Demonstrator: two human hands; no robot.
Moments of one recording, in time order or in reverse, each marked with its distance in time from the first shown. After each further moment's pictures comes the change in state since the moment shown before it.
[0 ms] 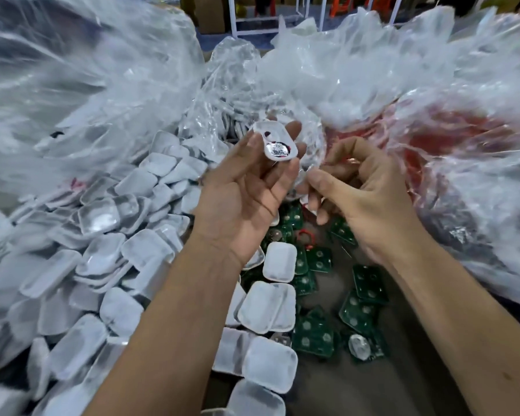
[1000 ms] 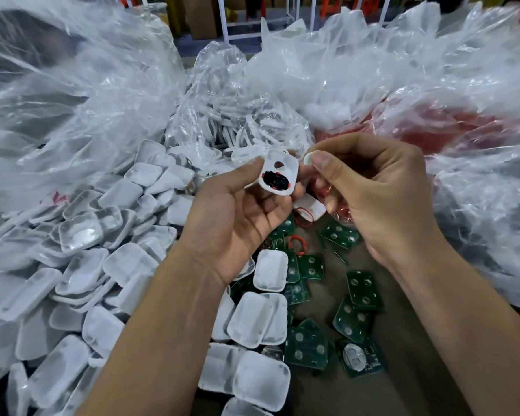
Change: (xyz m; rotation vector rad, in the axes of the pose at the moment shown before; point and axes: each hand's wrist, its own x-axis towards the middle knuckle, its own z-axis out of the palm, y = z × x) left_hand -0.005 -0.001 0.000 0.255 0.074 -0.186; right_hand -0.004 -0.018 -0.007 -0.142 0.162 -0.128
